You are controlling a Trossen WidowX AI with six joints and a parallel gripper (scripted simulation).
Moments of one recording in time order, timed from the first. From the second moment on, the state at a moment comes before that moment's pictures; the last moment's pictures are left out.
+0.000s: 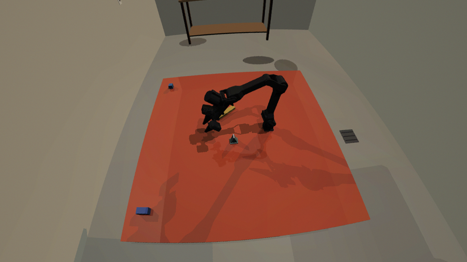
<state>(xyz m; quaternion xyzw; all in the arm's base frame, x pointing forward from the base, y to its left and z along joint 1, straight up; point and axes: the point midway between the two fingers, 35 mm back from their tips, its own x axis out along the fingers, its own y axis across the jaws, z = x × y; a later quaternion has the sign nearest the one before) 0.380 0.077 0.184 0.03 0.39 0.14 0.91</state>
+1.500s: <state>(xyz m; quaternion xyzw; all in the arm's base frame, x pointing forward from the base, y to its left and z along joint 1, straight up) 0.273 -0.160 0.120 -0.24 0.65 0.20 0.69</state>
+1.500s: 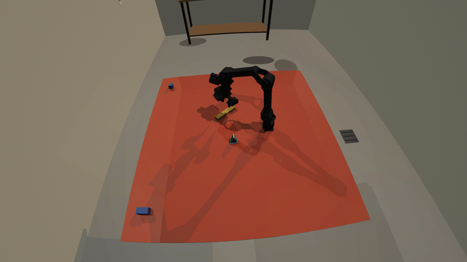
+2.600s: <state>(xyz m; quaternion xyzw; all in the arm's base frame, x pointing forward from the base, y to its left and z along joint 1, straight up) 0.264 -0.172 0.062 -0.24 0.66 0.22 0.68</state>
